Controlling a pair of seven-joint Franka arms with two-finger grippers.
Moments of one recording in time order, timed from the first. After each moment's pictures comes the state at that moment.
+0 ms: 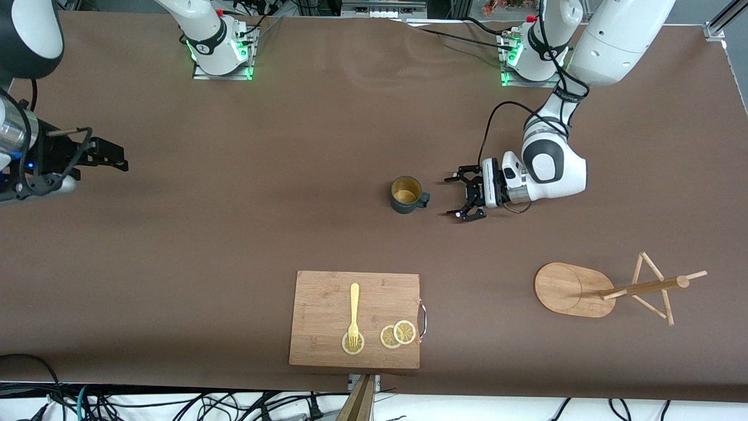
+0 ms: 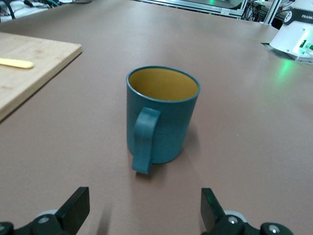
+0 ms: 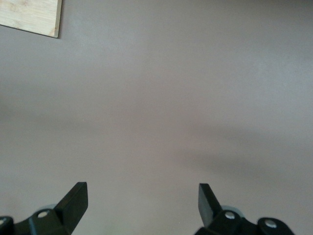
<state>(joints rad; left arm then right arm) -0.10 0.56 -0.17 -2.12 -1.46 2.25 2.45 0.03 0.10 -0.02 -1.61 0.03 1.65 -0.20</state>
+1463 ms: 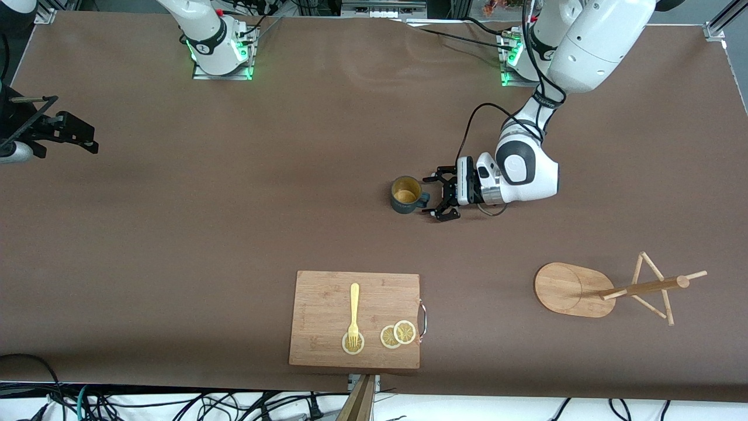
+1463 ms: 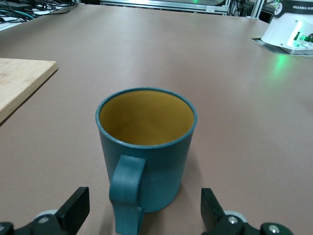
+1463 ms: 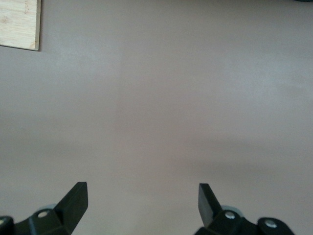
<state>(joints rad) -0.14 0.62 -0.25 -2.05 -1.49 2.32 2.48 -0.07 0.01 0.03 -1.65 -0.02 1.65 -0.15</state>
